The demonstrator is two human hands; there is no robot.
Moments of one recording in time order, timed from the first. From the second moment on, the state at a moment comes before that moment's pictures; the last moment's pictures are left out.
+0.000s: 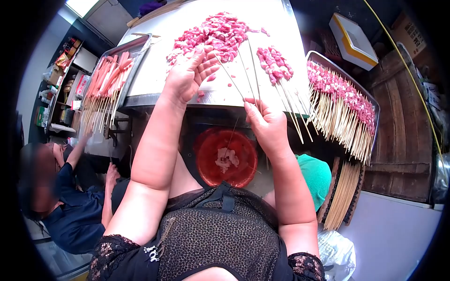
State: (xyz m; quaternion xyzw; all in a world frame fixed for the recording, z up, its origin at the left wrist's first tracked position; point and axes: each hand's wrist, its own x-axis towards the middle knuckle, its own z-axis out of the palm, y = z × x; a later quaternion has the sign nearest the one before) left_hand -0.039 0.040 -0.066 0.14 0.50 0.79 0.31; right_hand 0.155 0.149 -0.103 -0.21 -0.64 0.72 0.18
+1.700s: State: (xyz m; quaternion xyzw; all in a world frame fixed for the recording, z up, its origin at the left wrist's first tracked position) left_hand -0.024 0.040 -0.072 0.19 0.50 0.73 0.43; right_hand 0.154 0.147 -0.109 -0.19 -0.77 0.54 0.27
